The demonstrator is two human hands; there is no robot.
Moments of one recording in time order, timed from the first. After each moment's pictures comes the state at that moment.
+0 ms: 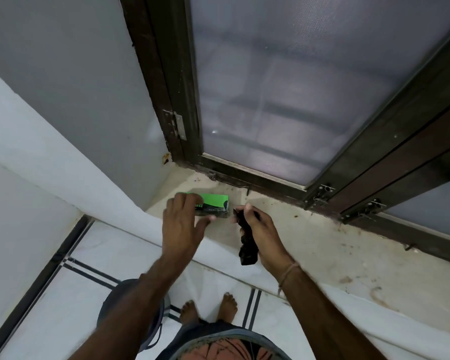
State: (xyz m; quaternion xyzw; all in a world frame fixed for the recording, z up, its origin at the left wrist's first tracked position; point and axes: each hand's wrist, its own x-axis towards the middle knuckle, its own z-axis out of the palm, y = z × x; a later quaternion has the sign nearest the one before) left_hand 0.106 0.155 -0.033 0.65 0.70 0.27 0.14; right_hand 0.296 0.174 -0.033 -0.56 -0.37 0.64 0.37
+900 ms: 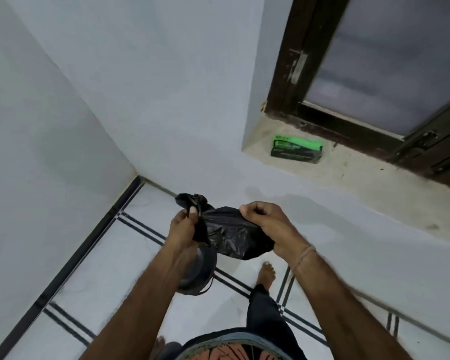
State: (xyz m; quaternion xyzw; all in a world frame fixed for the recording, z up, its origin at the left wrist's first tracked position) left_hand -0.081 -0.051 -0.052 -0.02 0.62 0.53 0.57; right_hand 0.107 0.002 -0.041 -0.53 -0.41 0.70 0.26
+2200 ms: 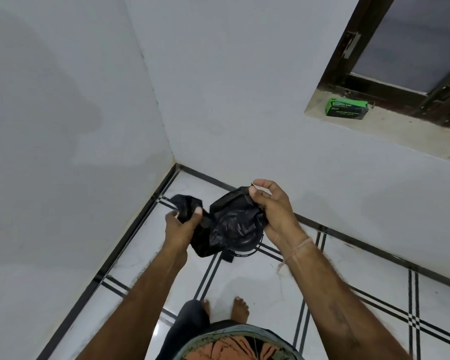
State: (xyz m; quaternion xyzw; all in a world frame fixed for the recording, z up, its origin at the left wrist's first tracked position) left_hand -0.313 -0.331 -0.034 0.13 0.70 0.47 0.52; right_hand -0.122 -0.264 0.015 -0.51 -0.28 0.69 0.43
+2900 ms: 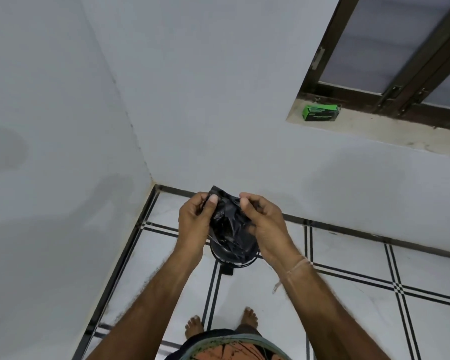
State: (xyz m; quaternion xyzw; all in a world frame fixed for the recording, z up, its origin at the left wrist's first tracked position) left_hand -0.366 -0.286 0.011 0.39 0.53 0.52 0.54; right_hand -0.209 -0.292 0.028 -0.52 -0.29 0.63 0.50
